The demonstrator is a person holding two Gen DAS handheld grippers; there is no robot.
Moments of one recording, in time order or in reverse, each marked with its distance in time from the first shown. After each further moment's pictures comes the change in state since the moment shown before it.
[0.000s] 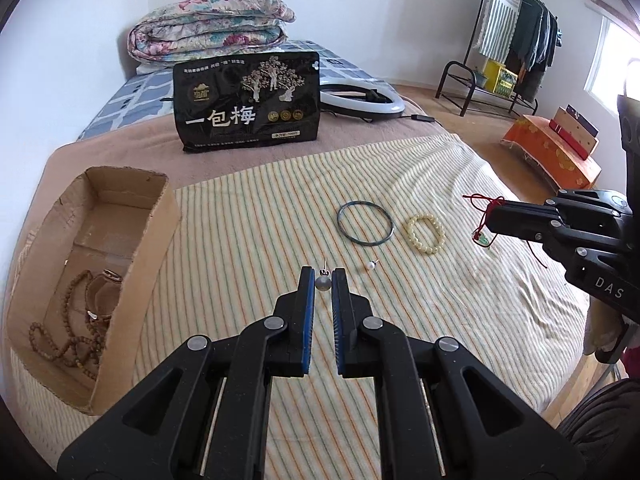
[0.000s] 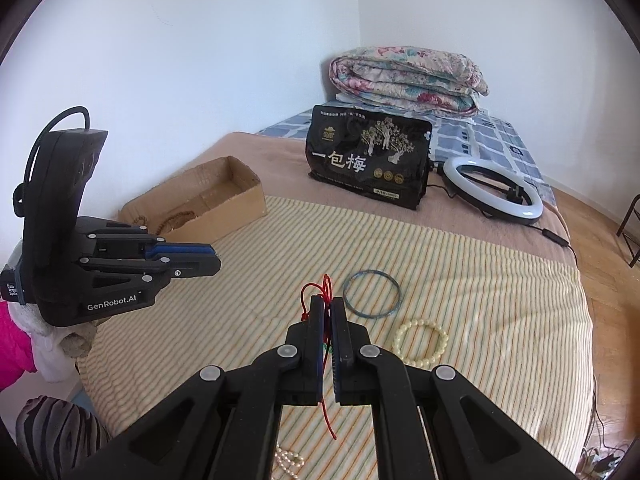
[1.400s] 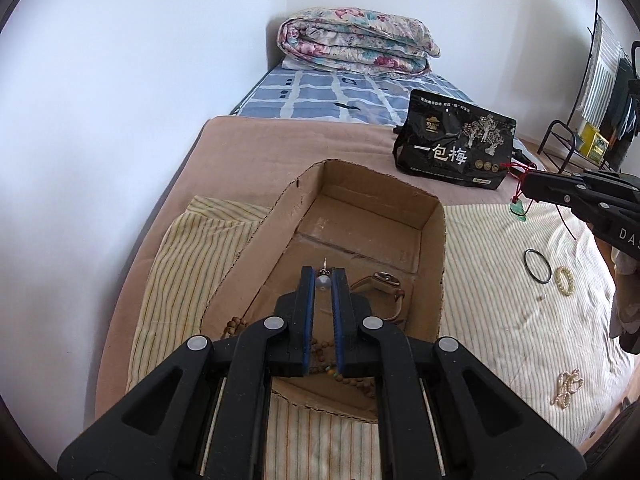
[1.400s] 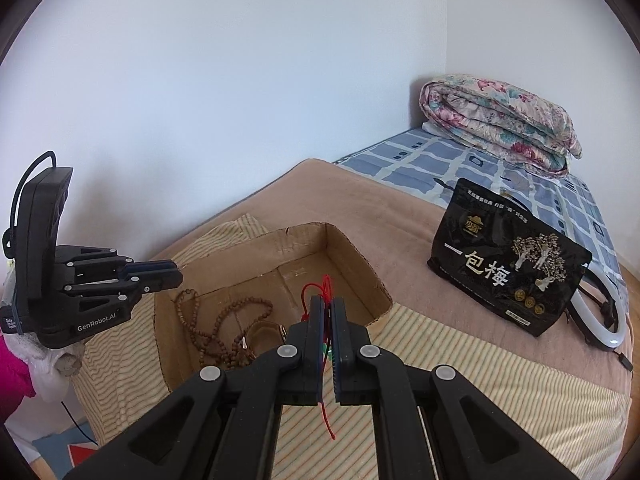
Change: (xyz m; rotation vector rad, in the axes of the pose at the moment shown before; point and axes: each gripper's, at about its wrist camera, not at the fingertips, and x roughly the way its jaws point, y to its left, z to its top) left arm -0.073 0.217 -0.024 -0.238 -0.066 0.286; right arm 0.122 0.146 0.141 -0.160 -0.011 0.142
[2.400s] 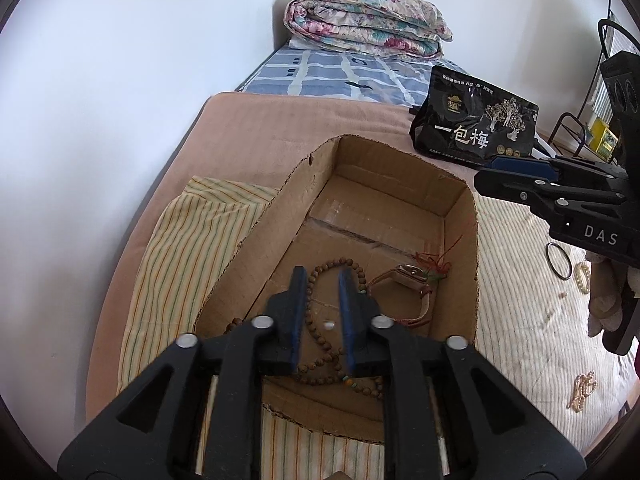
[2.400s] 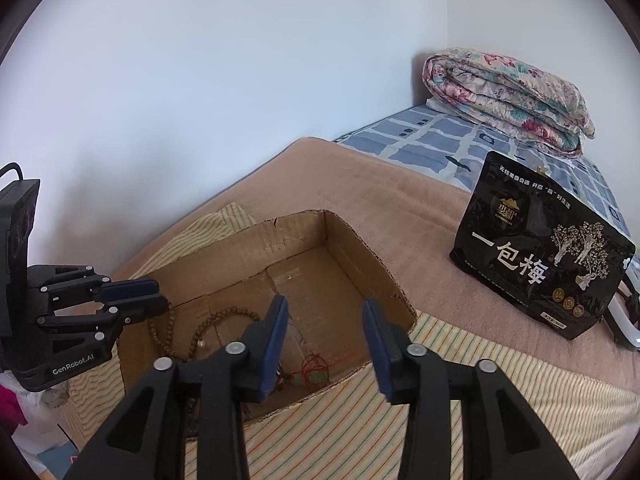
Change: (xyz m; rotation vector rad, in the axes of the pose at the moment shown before) left arm 0.035 0.011 -0.003 -0.015 0.057 0.012; right arm 0.068 -0.007 0.006 0.039 0.057 -0.004
